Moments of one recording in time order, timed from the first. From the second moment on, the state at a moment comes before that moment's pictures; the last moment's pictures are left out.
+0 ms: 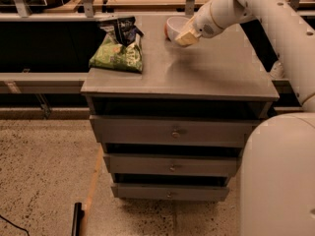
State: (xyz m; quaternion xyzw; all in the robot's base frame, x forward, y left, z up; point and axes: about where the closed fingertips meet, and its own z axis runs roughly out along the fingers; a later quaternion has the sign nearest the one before) arm 0.786 -0.093 0.920 -0.56 0.71 0.09 0.42
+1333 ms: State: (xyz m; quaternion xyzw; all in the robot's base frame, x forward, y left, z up) arm 0.749 -0.023 0.883 -0.65 0.66 0.14 0.35
